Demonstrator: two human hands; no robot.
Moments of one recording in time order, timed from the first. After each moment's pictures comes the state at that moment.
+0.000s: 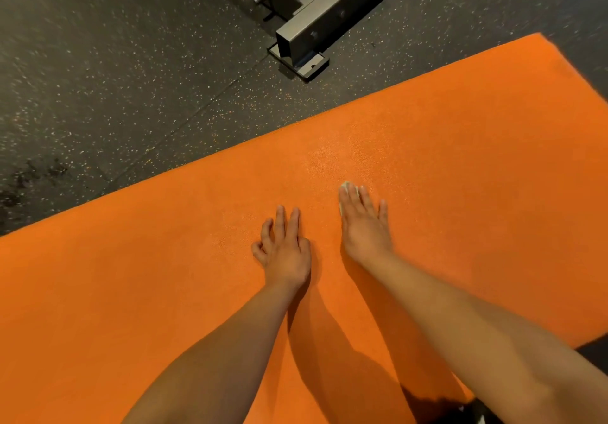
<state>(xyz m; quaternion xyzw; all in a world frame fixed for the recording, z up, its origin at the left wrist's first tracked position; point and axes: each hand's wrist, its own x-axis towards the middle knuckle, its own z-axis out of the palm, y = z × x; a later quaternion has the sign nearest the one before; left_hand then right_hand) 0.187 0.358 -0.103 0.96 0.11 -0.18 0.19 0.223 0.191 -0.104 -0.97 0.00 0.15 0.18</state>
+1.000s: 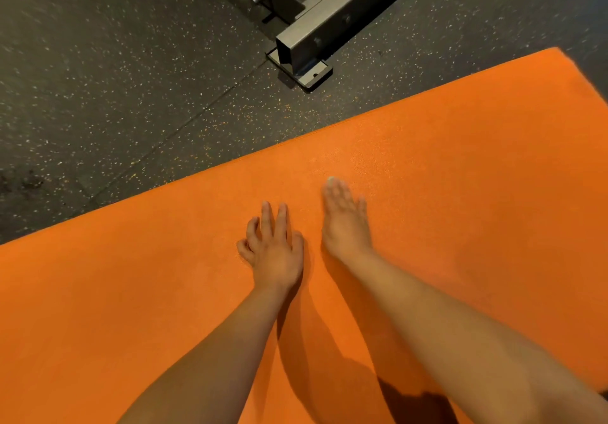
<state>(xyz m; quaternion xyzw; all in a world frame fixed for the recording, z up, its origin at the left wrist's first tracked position) 0.246 0.366 -0.110 0.96 0.14 -0.15 0.18 0.293 0.222 -0.105 -0.96 -0.02 0.15 0.22</state>
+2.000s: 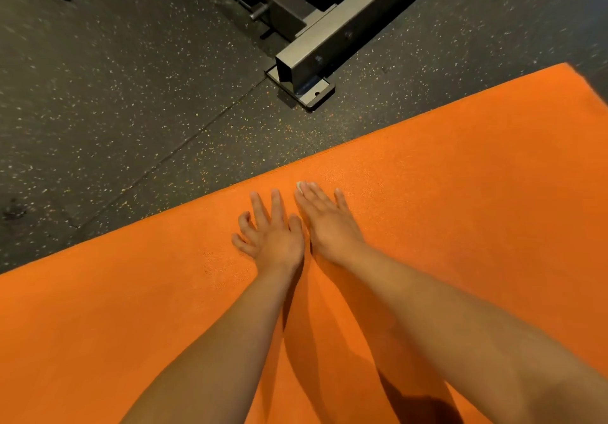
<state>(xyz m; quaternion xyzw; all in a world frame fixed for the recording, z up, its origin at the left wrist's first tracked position) 0.336 0.362 -0.112 0.94 0.23 -0.15 0.20 0.360 0.239 -0.119 -0.96 -0.16 0.14 0.20</state>
